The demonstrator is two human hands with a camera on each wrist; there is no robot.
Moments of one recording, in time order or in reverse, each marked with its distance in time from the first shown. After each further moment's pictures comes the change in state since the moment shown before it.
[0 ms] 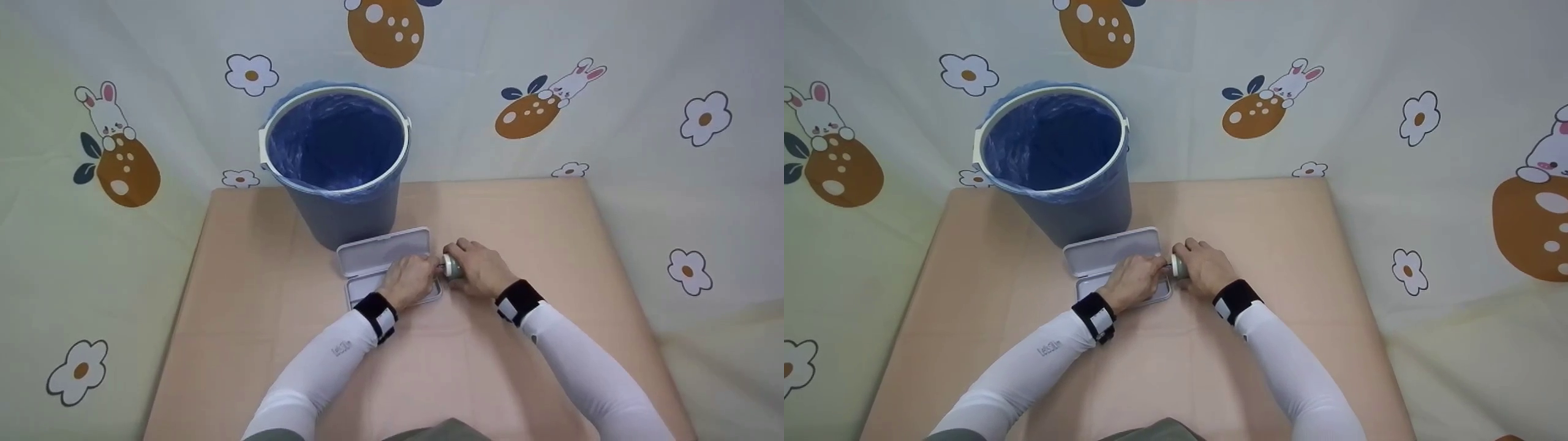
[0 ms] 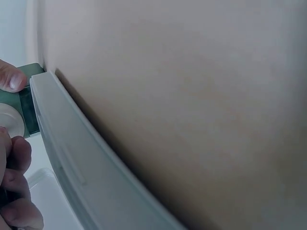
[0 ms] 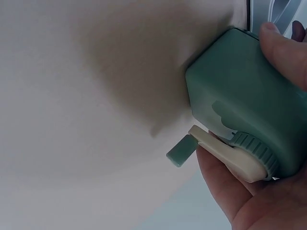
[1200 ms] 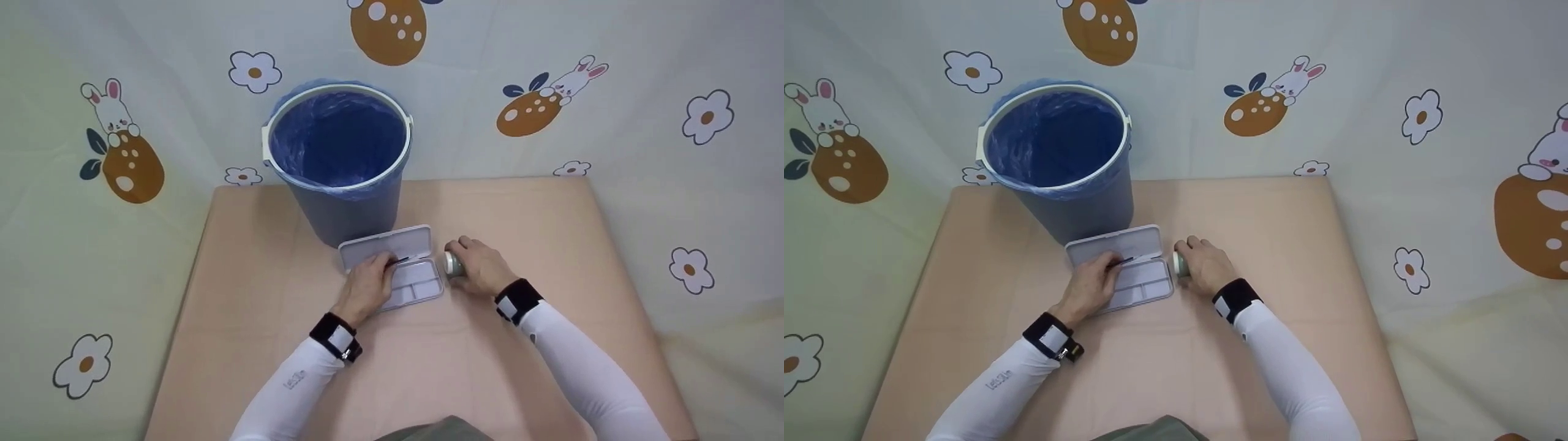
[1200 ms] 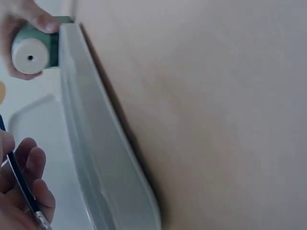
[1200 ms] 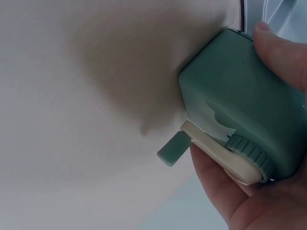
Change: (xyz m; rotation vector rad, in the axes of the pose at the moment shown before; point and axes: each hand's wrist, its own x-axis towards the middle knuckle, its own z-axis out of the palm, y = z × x) left_hand -0.069 -0.040 -0.031 -0.293 0.211 -0.214; right_hand 0.000 -0.003 0.001 0.063 -0.024 0.062
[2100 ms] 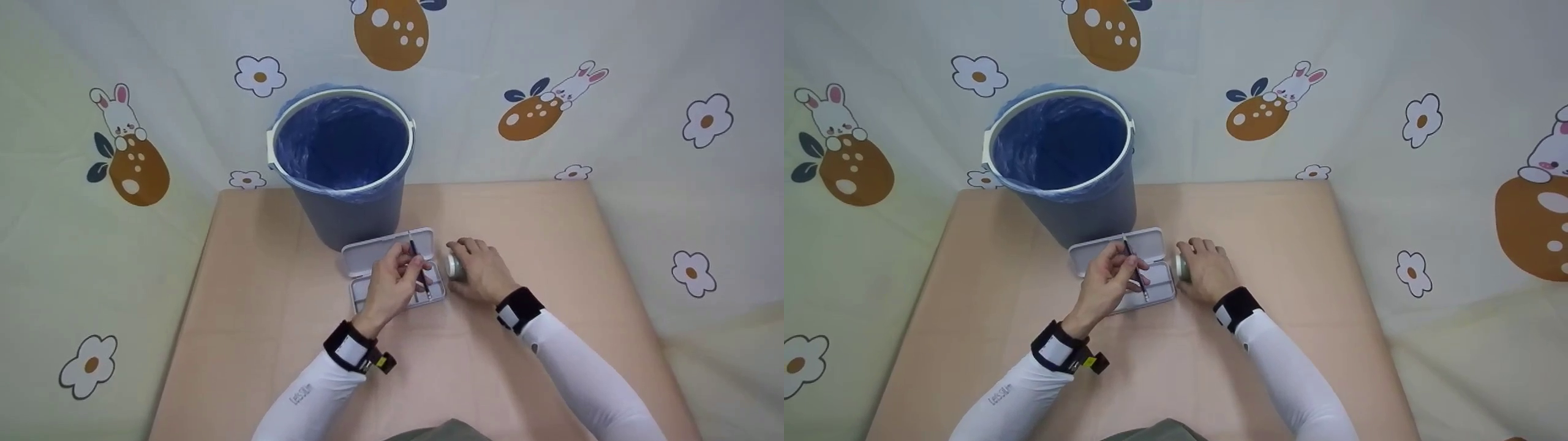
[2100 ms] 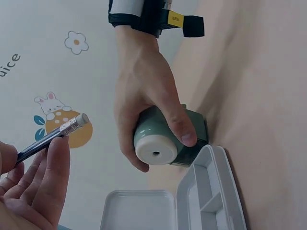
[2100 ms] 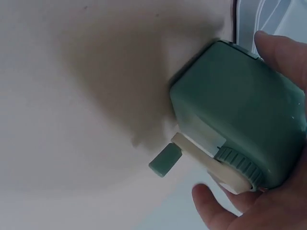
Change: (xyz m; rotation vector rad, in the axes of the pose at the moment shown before) left_hand 0.014 0.080 -0.027 -0.855 0.002 -0.252; right_hand -0.005 -0.007 0.003 -0.016 0.065 0.060
